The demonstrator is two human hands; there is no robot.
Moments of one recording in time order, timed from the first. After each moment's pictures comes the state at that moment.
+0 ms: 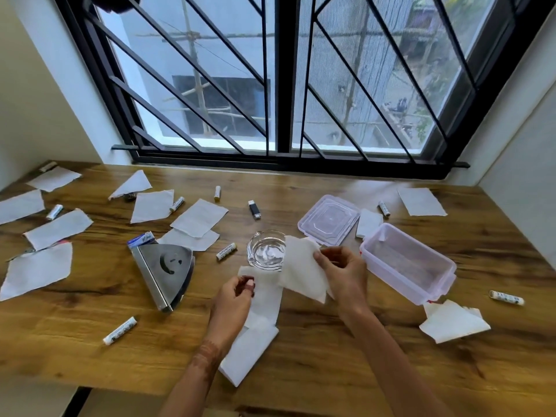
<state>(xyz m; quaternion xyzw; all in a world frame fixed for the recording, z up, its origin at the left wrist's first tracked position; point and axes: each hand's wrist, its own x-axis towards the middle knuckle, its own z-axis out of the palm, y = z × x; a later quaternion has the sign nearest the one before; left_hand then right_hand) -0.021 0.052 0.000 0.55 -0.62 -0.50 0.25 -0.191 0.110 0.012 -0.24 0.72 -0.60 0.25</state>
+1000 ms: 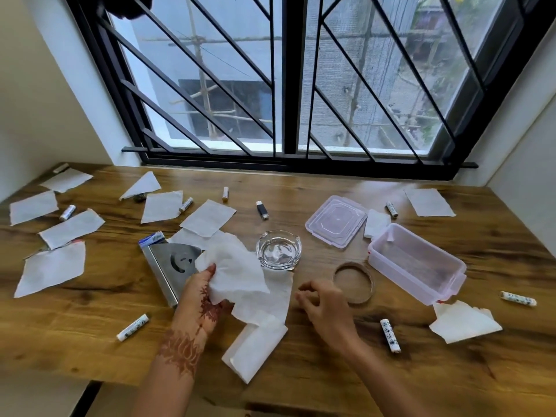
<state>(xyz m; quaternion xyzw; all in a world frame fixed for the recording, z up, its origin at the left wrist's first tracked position) 0.009 0.027 0.045 0.54 -0.20 -0.73 0.36 -0.162 0.125 -0.036 -0.49 0.76 -0.38 0.17</state>
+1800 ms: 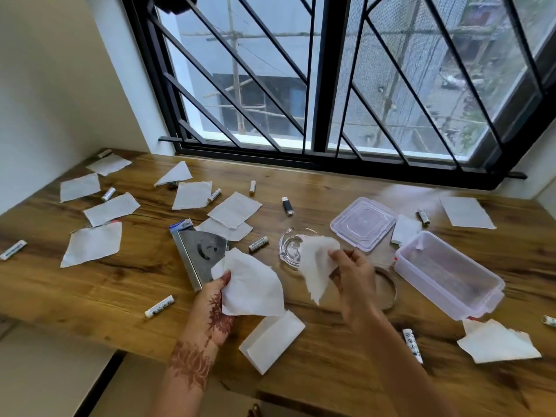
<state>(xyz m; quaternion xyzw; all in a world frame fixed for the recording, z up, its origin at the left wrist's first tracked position) 0.024 0.042 0.040 0.57 -0.17 -0.71 0.37 -0.153 0.098 0.028 -0.16 0.60 -0.67 0.41</state>
